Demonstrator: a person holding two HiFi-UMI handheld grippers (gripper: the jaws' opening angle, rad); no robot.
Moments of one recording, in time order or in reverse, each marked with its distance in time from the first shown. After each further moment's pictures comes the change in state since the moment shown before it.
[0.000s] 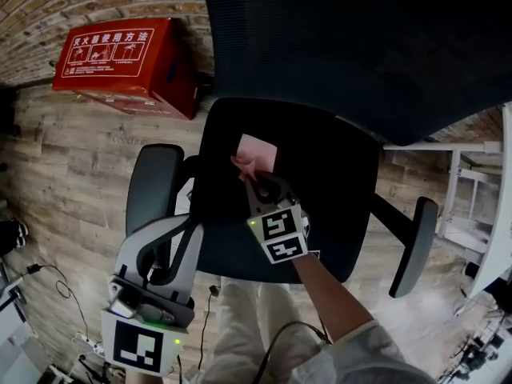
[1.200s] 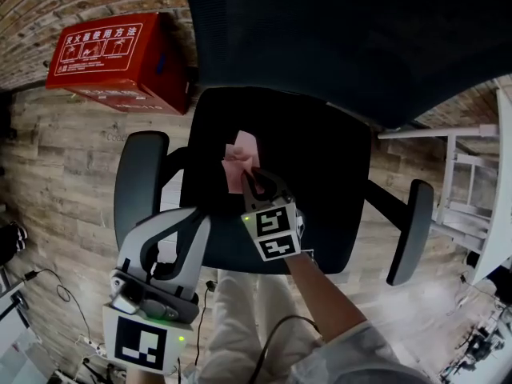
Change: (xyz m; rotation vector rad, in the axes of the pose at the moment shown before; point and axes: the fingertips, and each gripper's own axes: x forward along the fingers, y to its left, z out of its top) left arm 0.003 -0.036 0.007 0.013 -0.035 -0.044; right arm -0.023 -0.001 -0.022 0.057 -0.004 -0.070
